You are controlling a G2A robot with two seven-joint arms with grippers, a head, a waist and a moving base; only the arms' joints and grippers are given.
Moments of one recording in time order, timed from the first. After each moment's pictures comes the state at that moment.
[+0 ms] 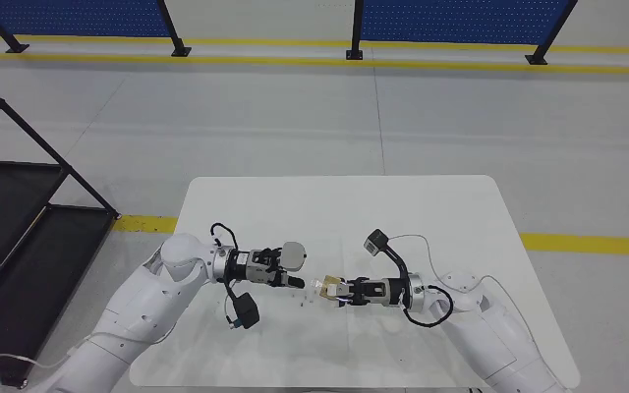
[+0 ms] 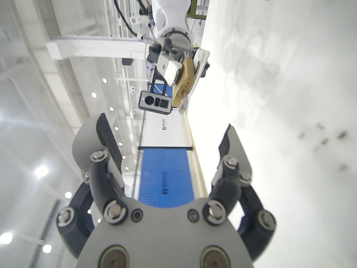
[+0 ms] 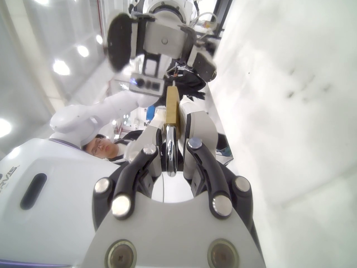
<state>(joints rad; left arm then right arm) 1.24 -0.91 -1.08 -1.45 2.40 -0.10 1.28 -1.22 -1.13 0.93 -1.44 0.45 -0.33 1.13</state>
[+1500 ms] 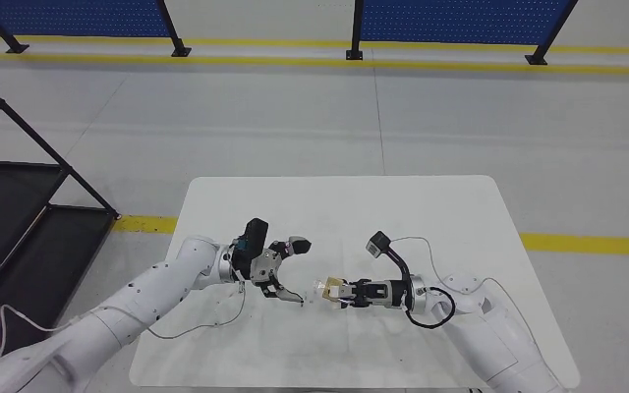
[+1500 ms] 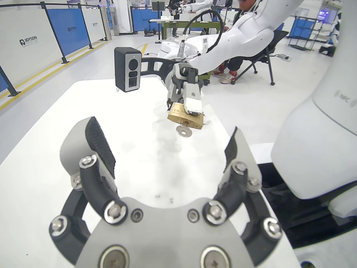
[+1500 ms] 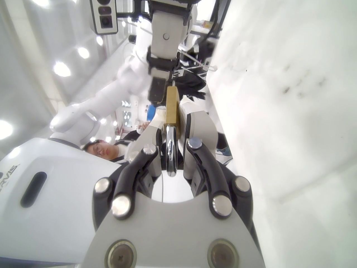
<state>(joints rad) 0.99 -0.79 -0.62 -1.34 1.29 -1.01 0.80 -1.23 -1.12 0.93 -1.43 0.46 -0.33 1.14</state>
